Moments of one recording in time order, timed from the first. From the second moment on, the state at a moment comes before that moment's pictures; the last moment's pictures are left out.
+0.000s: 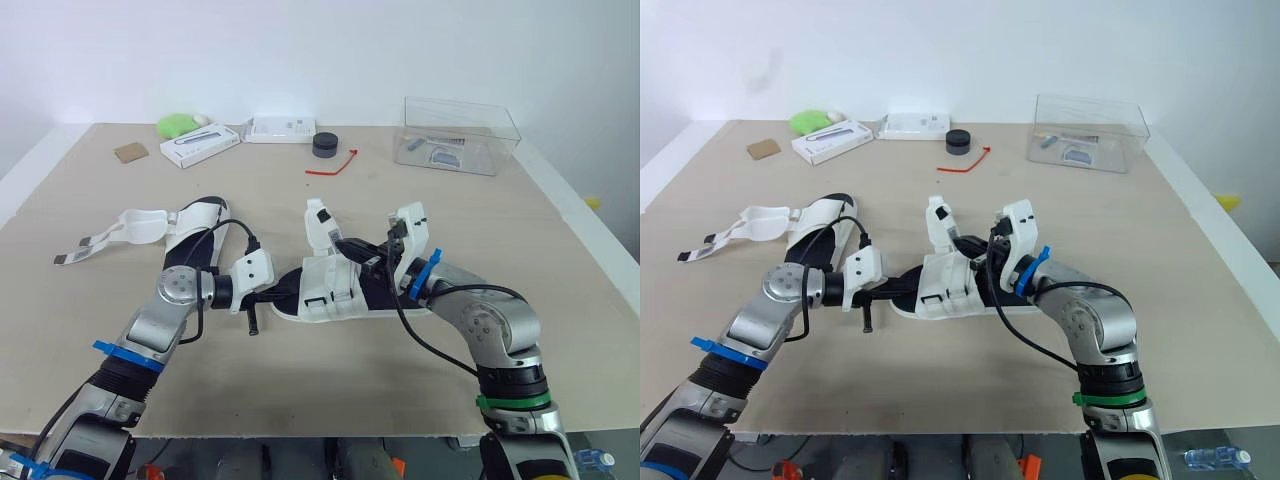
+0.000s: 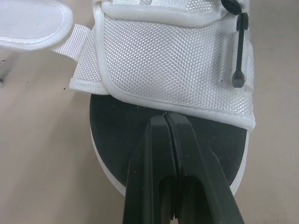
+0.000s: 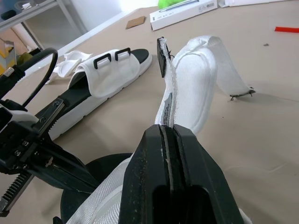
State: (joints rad) left arm -0.49 0.52 -0.25 0.12 -0.13 0.13 -1.07; right arm -0.48 -0.33 -0.02 -0.20 0.59 0.84 0.47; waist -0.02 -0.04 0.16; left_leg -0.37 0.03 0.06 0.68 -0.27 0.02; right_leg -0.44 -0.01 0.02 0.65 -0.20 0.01
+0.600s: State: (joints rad) left arm -0.49 0.52 -0.25 0.11 -0.13 0.13 -1.07; right arm -0.48 -0.40 0.03 -0.20 0.49 0.80 0.47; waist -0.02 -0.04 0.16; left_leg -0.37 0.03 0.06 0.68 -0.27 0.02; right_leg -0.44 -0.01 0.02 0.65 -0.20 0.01
